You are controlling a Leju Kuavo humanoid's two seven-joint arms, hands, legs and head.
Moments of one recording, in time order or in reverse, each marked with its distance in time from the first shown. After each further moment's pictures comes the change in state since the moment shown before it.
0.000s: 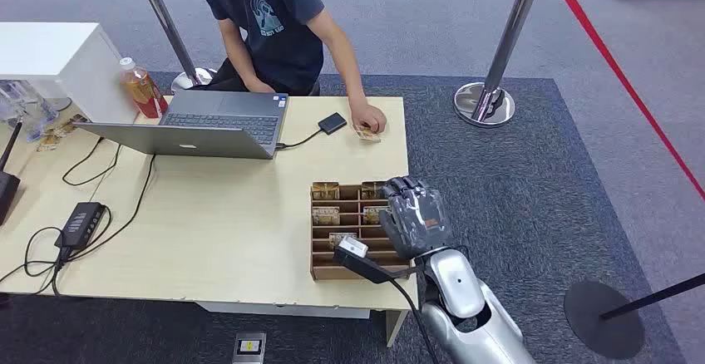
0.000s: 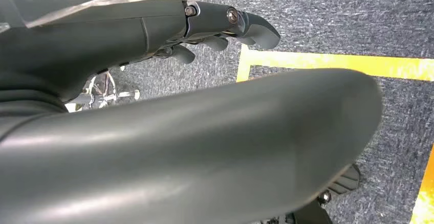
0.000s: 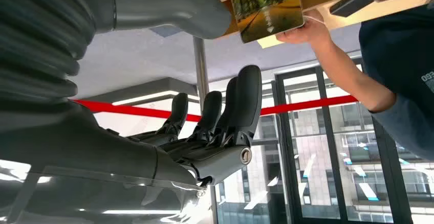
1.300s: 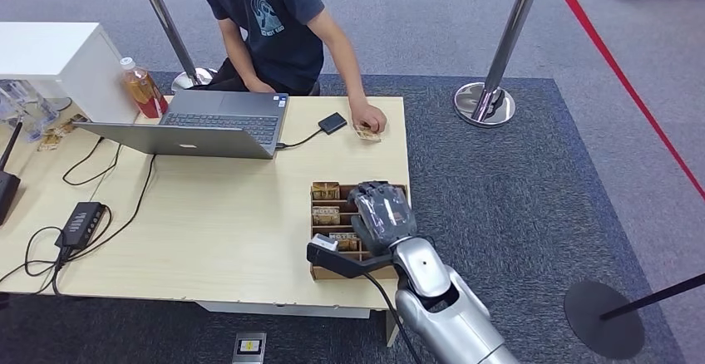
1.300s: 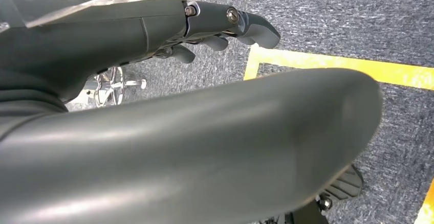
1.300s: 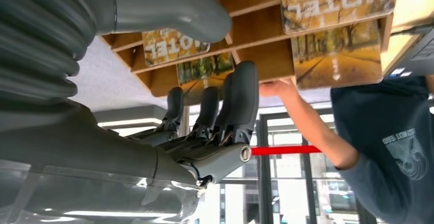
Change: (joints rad) left arm 0.000 -0.003 0.026 0.000 0.044 0.026 0.022; right arm -0.117 0.091 0.065 0.225 -0.067 0.068 -0.012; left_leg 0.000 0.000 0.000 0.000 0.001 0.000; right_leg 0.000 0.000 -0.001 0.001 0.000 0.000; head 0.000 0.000
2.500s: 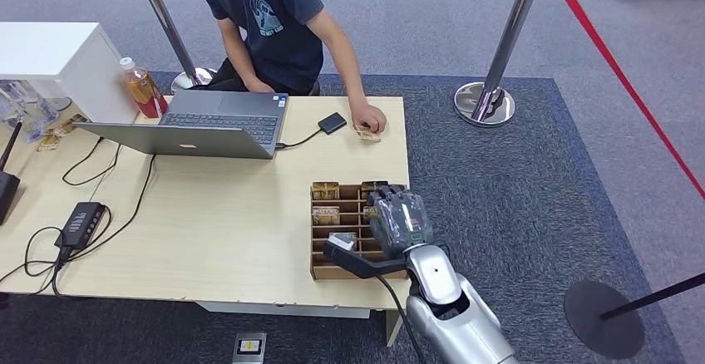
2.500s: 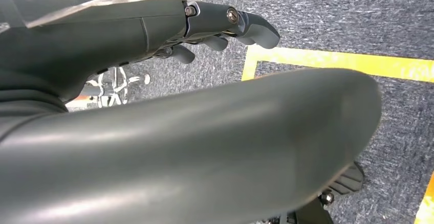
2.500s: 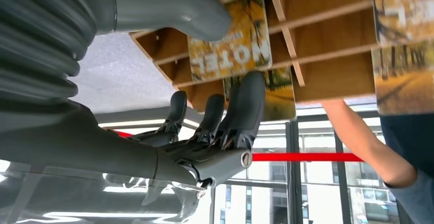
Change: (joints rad) left arm 0.001 0.001 -0.002 0.000 -0.029 -0.021 -0.004; right arm 0.056 -0.018 -0.071 -0.019 0.070 -0.001 0.053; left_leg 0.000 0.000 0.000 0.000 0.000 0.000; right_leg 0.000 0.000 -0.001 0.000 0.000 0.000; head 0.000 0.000
